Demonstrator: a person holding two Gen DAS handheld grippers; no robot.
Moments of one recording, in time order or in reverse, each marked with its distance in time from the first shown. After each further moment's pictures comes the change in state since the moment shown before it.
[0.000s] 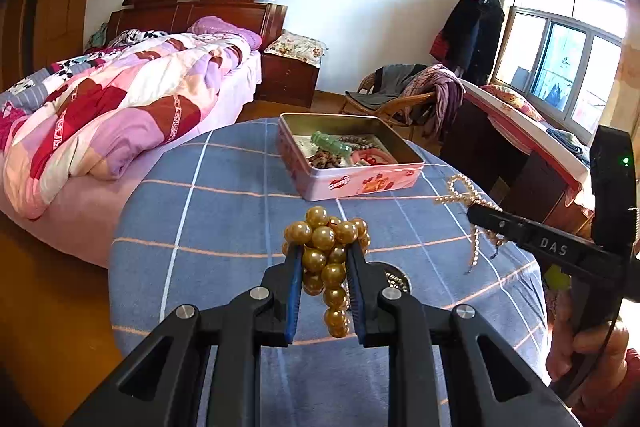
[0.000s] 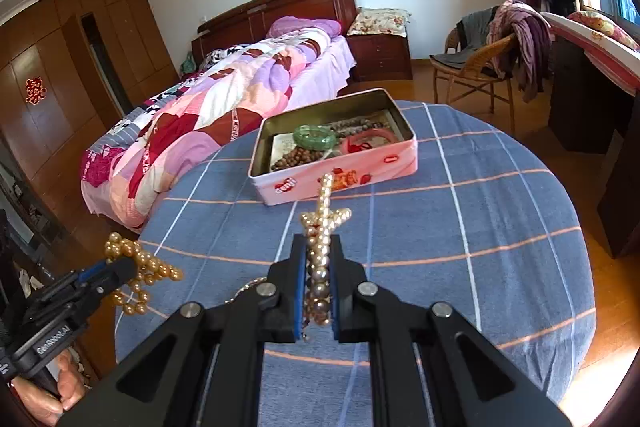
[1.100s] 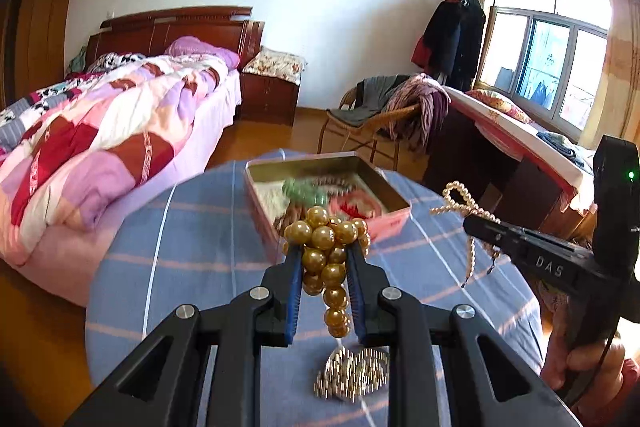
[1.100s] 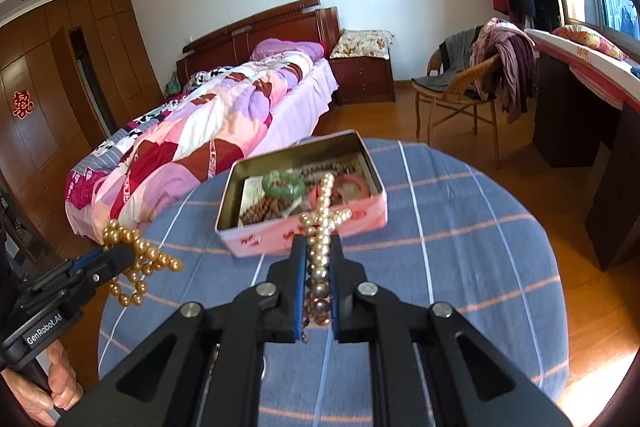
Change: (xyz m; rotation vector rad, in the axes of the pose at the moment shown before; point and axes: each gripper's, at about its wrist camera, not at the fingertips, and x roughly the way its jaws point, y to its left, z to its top) left arm 0.042 -0.024 0.061 0.060 -0.061 -0.042; right arm 0.004 -0.026 0.038 0.002 -0.086 -0.054
